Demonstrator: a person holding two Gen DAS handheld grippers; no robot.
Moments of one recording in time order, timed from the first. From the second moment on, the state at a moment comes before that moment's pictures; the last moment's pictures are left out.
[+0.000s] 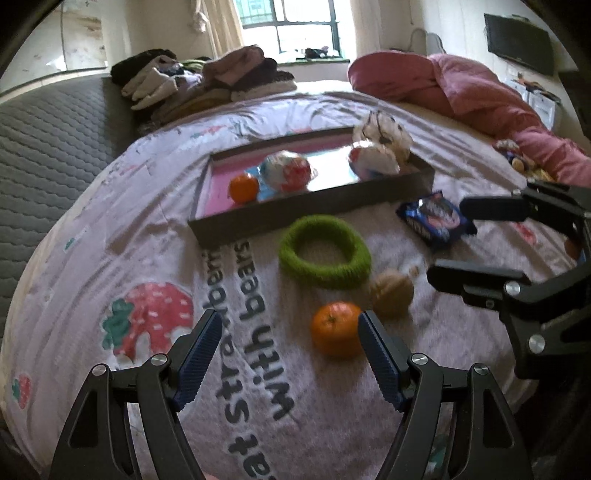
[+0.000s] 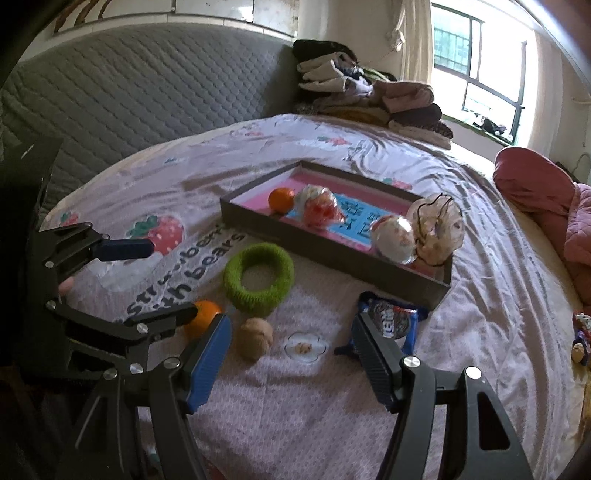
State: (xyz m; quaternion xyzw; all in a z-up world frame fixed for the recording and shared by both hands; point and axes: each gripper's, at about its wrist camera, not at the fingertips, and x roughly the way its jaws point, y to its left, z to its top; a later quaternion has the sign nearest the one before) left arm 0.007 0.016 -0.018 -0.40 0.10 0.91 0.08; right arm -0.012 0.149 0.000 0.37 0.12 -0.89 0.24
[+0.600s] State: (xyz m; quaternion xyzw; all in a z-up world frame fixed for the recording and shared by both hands) left arm 0.012 0.030 -0.035 -0.39 0.13 0.90 0.11; right arm -0.016 0.143 -0.019 0.40 0.10 -0.87 0.27
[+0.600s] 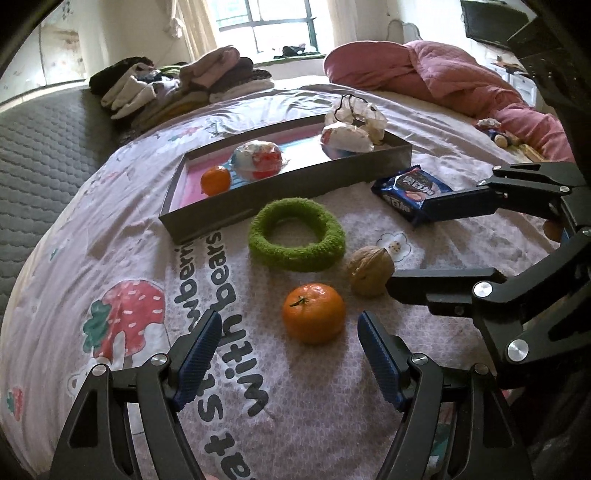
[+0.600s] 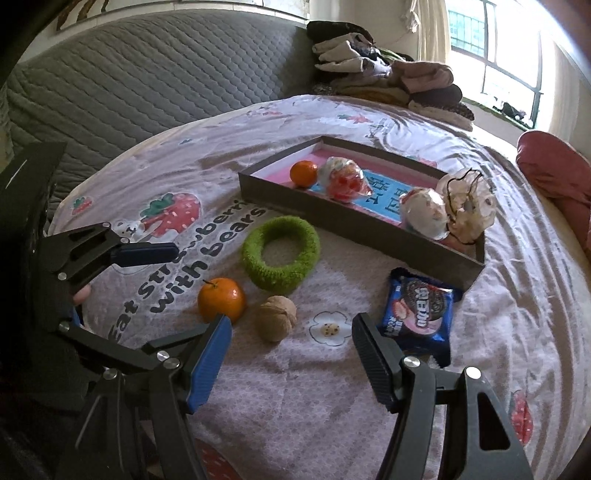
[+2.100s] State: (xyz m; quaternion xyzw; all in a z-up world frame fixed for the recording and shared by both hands) left arm -0.008 0.035 -0.054 -0.41 0.10 0.90 0.14; right arm -0.039 0.132 -0.042 0.42 0.09 -0.86 0.28
